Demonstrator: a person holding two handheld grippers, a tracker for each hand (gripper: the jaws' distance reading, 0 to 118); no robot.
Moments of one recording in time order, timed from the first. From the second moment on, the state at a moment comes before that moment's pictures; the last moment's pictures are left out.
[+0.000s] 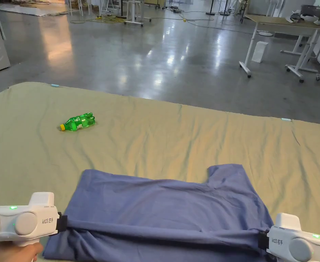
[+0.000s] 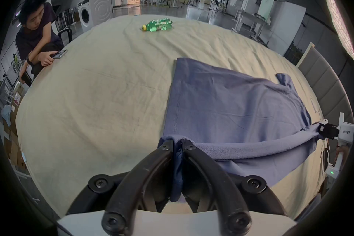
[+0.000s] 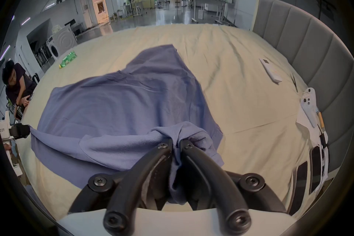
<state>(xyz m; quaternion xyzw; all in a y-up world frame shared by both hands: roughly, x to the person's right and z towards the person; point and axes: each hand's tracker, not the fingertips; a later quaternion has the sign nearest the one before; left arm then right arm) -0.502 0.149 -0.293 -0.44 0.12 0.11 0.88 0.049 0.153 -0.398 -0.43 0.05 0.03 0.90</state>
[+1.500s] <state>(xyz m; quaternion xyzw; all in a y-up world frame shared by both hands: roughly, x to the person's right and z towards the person) -0.397 0.249 -0.154 -0.14 0.13 0.00 0.98 -0.024 0.258 -0.220 -0.02 0.05 0.08 1.00</state>
